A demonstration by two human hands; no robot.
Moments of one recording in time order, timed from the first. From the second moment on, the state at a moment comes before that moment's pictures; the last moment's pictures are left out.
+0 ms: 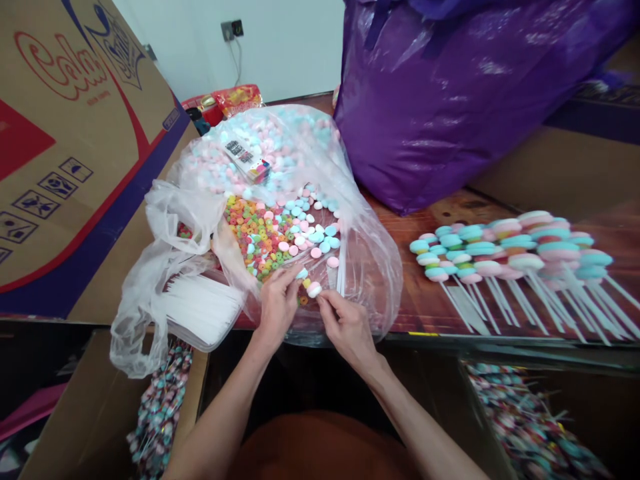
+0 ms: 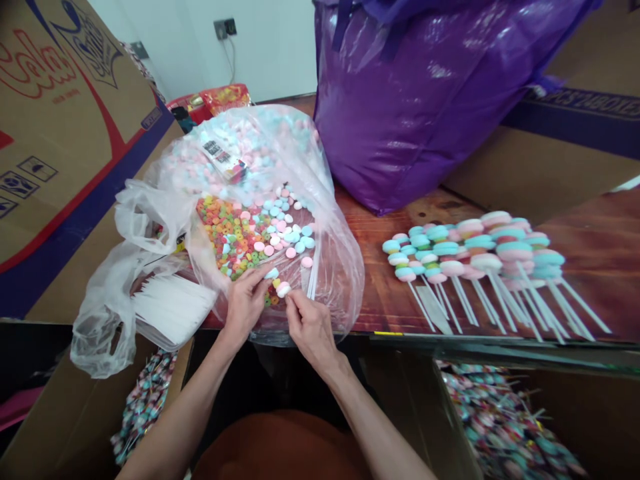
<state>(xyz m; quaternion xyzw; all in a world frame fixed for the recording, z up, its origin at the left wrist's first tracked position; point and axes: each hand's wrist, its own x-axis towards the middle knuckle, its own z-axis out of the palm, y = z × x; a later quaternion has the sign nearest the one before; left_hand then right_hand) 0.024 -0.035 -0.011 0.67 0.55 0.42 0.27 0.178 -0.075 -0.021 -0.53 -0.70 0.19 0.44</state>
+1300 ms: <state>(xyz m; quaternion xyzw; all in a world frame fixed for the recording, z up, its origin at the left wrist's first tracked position) -0.001 -0.021 -0.002 0.77 0.59 0.22 0.13 0.176 -0.081 -0.025 -0.55 -0.69 0.14 0.46</state>
